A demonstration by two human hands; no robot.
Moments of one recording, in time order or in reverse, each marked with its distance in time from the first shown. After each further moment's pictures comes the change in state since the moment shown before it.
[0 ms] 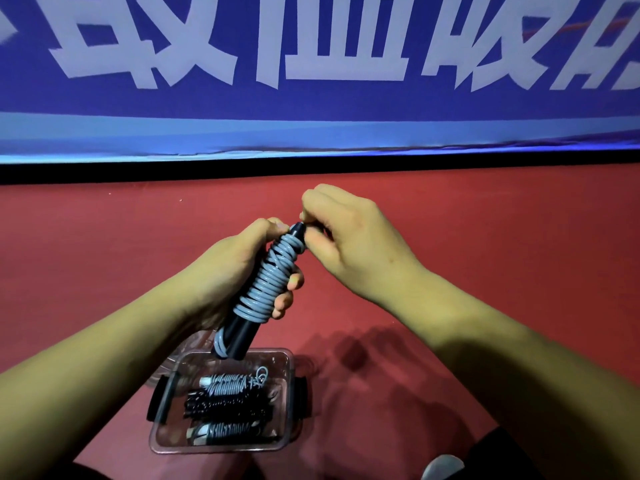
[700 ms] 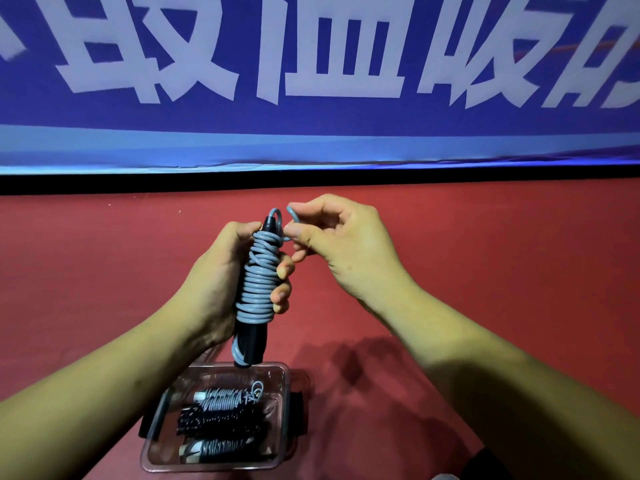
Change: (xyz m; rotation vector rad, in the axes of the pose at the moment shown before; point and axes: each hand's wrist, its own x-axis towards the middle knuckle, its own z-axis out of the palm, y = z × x) left_hand 0.004 0.008 0.013 -0.278 -0.009 0.129; right_hand 0.009 -0.011 0.004 0.955 0.127 0.560
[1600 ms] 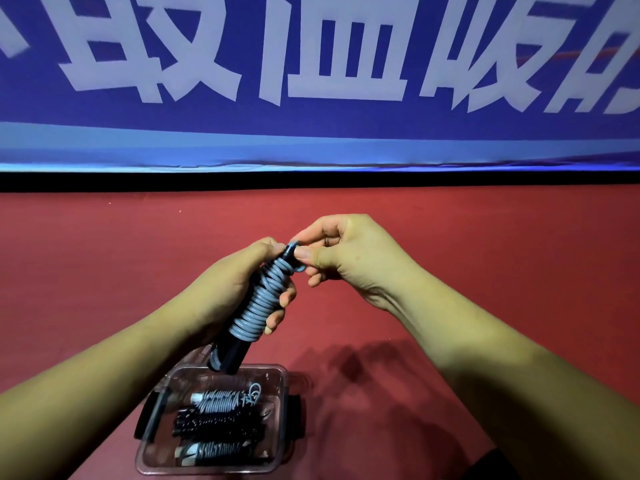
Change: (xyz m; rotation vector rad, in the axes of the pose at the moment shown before) left_hand 0.007 -0.009 -0.020 0.312 -0.042 -0.080; right_hand 0.005 0.004 -0.017 -0.081 -0.174 0.286
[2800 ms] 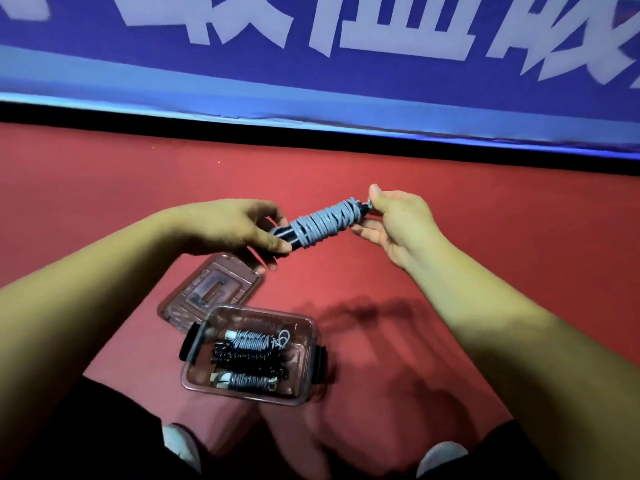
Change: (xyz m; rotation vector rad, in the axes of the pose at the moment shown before) left_hand -0.015 0.012 -0.084 0.560 0.018 -0.270; right_hand 0.043 0.043 0.017 0.369 0.392 0.235
